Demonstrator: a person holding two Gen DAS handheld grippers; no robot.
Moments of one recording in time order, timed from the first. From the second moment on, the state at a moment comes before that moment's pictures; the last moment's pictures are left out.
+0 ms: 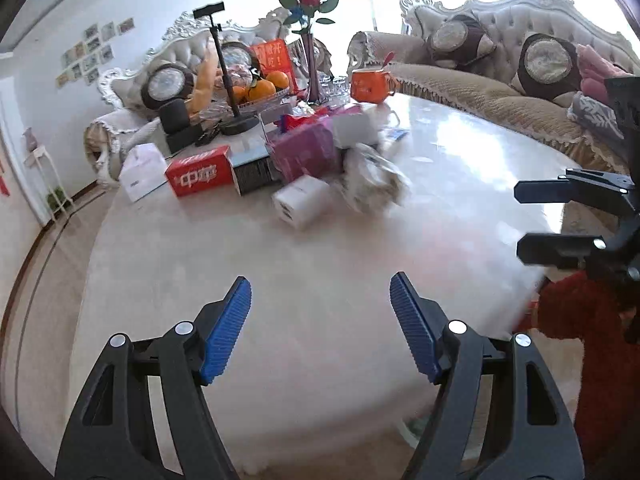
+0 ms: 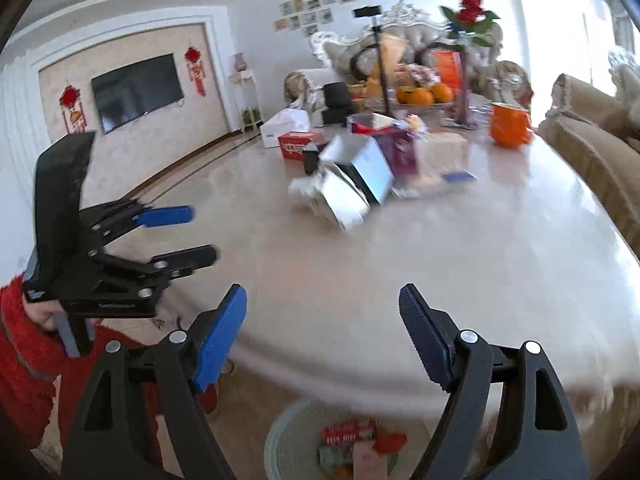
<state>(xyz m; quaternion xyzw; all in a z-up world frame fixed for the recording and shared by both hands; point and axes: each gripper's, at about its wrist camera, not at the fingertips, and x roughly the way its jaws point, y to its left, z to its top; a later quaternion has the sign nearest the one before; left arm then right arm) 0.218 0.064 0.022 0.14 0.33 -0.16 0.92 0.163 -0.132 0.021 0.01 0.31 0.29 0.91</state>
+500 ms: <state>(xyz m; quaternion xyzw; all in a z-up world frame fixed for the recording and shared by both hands) 0.350 0.045 -0.006 0.22 0.38 -0.25 0.86 0.246 -0.083 0.006 -0.05 0.36 0.28 0.89</state>
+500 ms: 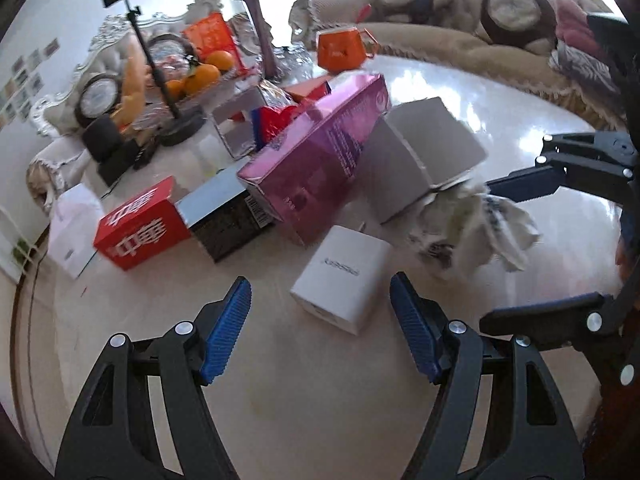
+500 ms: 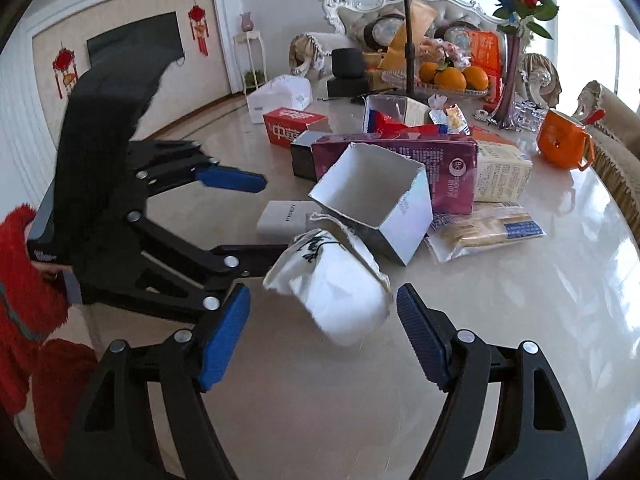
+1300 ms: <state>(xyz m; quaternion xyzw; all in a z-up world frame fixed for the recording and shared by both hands) 0.297 0.070 0.015 0.08 0.38 -0.24 0.89 0.204 -0.136 0.025 0.10 0.35 0.35 0.86</state>
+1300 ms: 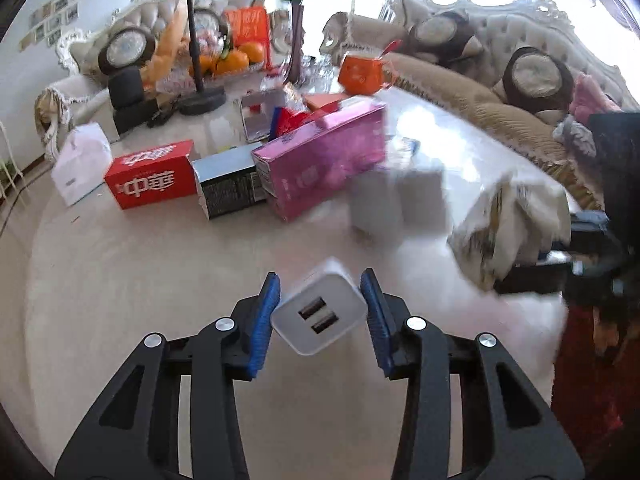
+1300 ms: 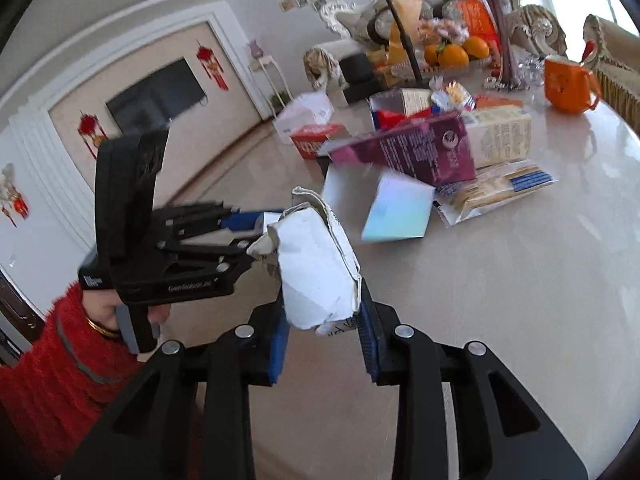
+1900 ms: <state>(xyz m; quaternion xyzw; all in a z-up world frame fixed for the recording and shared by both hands) 0.081 0.002 0.005 0.06 0.38 -0.34 0.86 0.050 -0.221 -0.031 0.14 0.41 0.28 0.86</state>
